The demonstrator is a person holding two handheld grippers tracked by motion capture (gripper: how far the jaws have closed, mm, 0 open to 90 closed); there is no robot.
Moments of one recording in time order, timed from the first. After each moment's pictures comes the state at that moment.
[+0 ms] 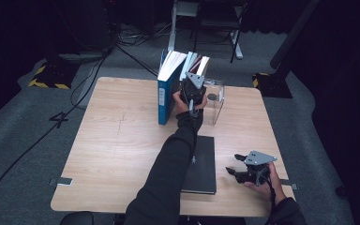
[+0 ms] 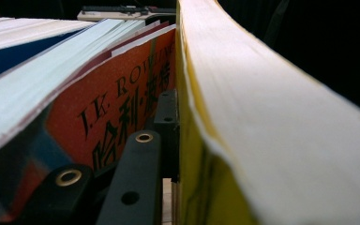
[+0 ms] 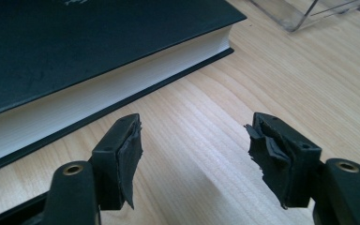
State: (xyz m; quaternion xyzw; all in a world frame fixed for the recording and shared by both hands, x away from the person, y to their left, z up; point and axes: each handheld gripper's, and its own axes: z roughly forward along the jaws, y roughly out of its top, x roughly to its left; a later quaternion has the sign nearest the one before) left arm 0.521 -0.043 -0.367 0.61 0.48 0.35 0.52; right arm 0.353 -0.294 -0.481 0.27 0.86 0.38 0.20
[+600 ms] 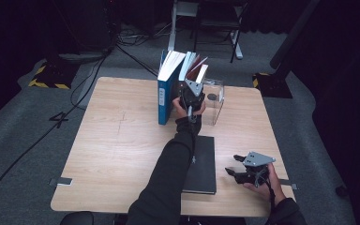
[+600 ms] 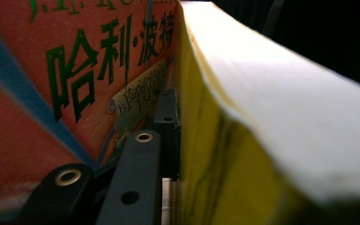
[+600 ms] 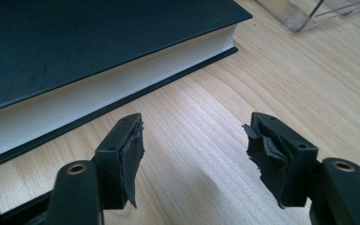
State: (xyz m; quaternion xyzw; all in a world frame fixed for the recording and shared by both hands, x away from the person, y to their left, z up) left arm 0.525 -0.042 -0.397 0.62 0.47 0.34 0.52; right arm 0.351 -0.291 -0.482 0.26 0.86 0.38 0.20
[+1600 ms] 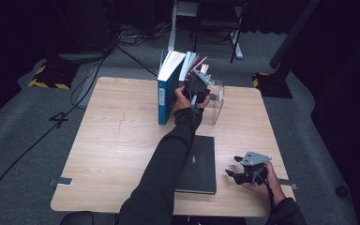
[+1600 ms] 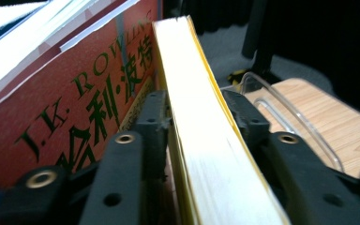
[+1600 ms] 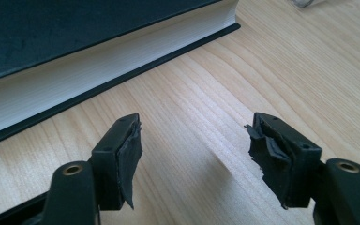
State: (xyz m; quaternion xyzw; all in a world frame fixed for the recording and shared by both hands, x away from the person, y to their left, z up) left arm 0.531 -0.052 -0.351 0.71 0.46 0.33 0.42; right arm 0.355 -0.289 -0.487 0.27 0.88 0.34 0.19
